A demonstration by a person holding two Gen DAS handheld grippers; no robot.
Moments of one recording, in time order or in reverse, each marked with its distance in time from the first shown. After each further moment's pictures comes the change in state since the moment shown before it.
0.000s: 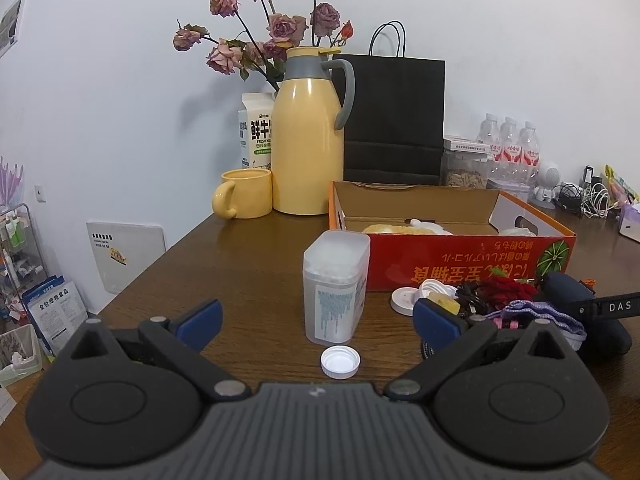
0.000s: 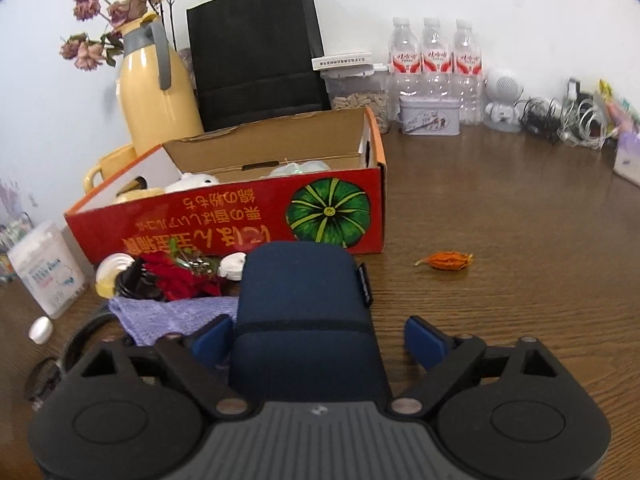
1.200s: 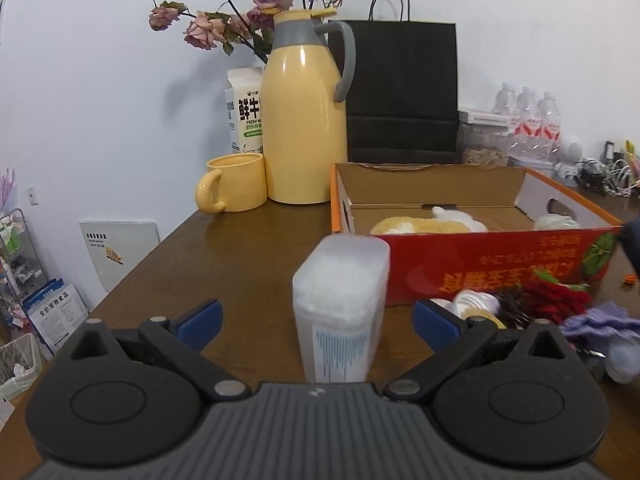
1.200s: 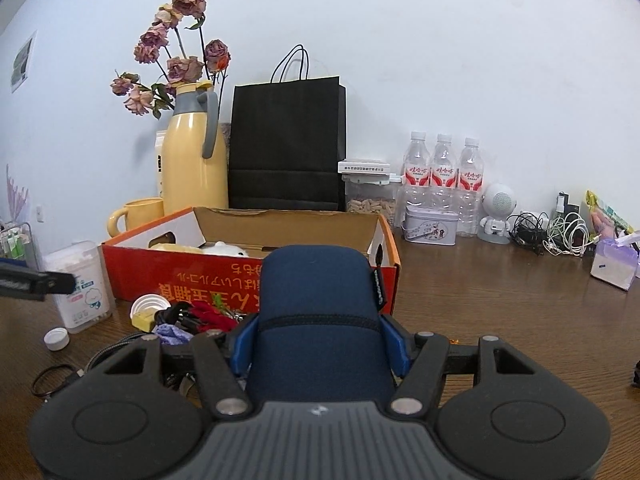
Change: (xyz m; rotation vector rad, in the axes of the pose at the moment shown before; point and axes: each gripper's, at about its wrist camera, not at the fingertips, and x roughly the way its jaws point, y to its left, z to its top) left arm 0.081 -0.009 0.017 0.046 0.064 0.039; right arm -0.052 0.037 -0.020 -0.175 -0.314 -0.066
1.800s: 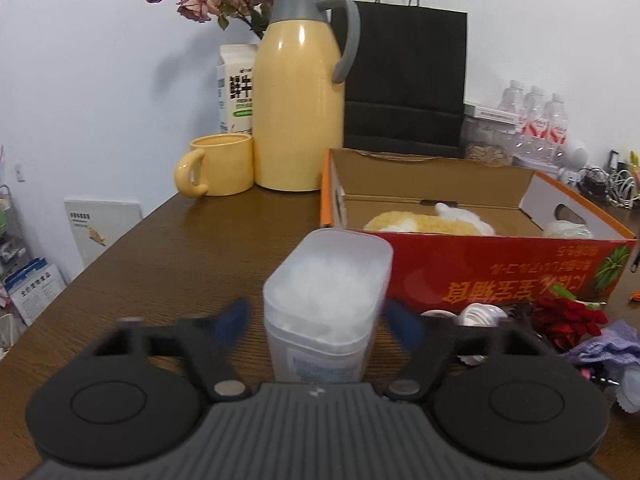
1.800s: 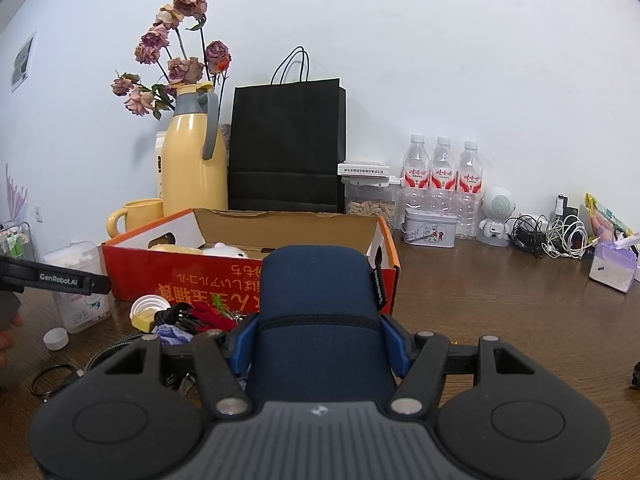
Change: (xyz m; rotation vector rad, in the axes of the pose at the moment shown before) left arm 0.033 -0.002 -0.001 -0.056 0.031 -0.060; right arm -0.002 0.002 0.000 -0.005 -0.004 -0.003
